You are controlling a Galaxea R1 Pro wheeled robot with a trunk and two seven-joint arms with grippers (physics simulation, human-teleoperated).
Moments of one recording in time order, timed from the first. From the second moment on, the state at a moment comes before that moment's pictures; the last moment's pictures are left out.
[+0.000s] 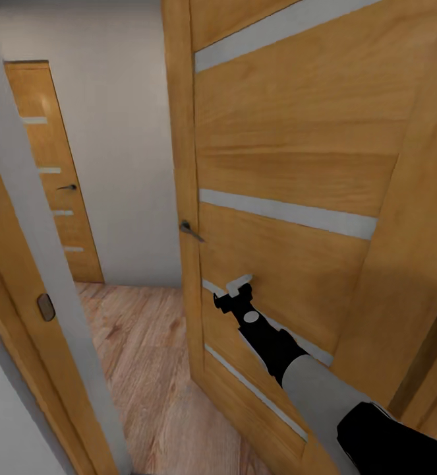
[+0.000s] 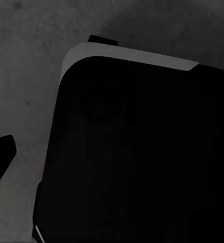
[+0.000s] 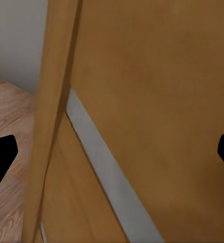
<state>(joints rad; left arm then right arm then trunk) 0.00 0.00 0.01 -0.09 0.23 -0.06 0.00 -0.91 0.17 0.51 -0.55 0.00 0.04 -0.14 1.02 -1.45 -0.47</state>
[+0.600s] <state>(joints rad) 0.00 0.00 0.01 -0.08 0.23 -0.06 0.00 -0.91 0.17 0.52 -0.48 0.01 -0.02 -0.28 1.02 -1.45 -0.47</state>
